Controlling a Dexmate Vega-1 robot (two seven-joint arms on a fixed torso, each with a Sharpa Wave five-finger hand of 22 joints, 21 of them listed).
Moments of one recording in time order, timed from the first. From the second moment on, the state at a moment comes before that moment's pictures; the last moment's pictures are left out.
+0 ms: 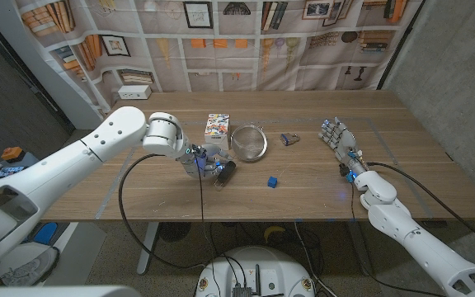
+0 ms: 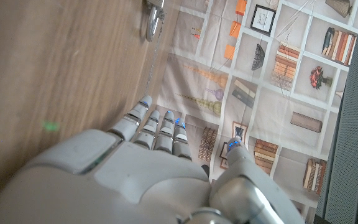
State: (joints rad) left arm 0.50 0.89 0.69 -1.87 -1.97 0.91 0.98; left_hand 1.02 -0.07 0.45 -0.17 0.19 0.69 0.01 0.17 0.19 0.72 -0.11 0.17 0.19 1.36 -0.22 1.27 0.32 0.98 -0.15 1.40 0.18; right arm -0.94 -0.52 -0.33 -1.18 0.69 0.48 0.15; right_hand 0.15 0.13 0.33 -0.03 0.20 0.19 -0.02 0.19 0.17 0.23 -0.02 0.19 0.18 0.11 -0.04 0.23 0.26 0.29 -0.04 0.18 0.16
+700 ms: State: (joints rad) left arm 0.49 0.91 0.68 -1.93 -1.88 0.94 0.98; left_hand 1.00 -0.09 0.43 -0.16 0.18 0.57 0.02 0.17 0.18 0.58 -0.09 0.17 0.18 1.35 -0.22 1.25 0.30 0.98 -0.15 1.35 0.18; right arm -0.91 -0.50 -0.34 -1.13 0.69 0.48 0.17; right_hand 0.15 0.13 0.34 -0.03 0.20 0.19 -0.02 0.19 0.17 0.23 -0.02 0.19 0.18 0.11 -0.04 0.24 0.26 0.29 -0.04 0.18 0.16
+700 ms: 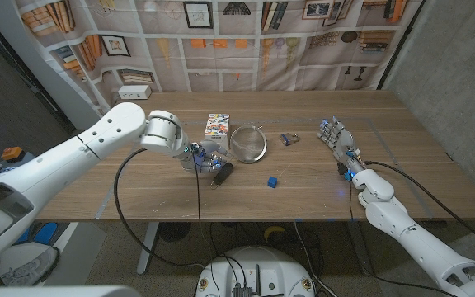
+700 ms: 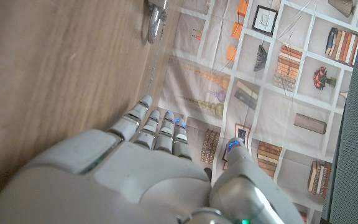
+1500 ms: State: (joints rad) left arm 0.53 0.94 0.65 -2.02 -1.76 0.94 1.02; left_hand 0.90 -0.08 0.41 -0.14 0.18 0.51 0.01 0.17 0.18 0.49 -0.08 0.17 0.18 1.29 -0.22 1.20 0.28 0.94 -0.14 1.28 0.17; right arm -0.88 -0.49 -0.35 -1.10 0.69 0.48 0.20; right_hand 0.14 0.13 0.34 -0.03 0.20 0.19 -0.02 0.19 0.17 0.23 -0.02 0.19 0.18 0.11 -0.04 0.24 0.26 0.29 -0.04 0.18 0.16
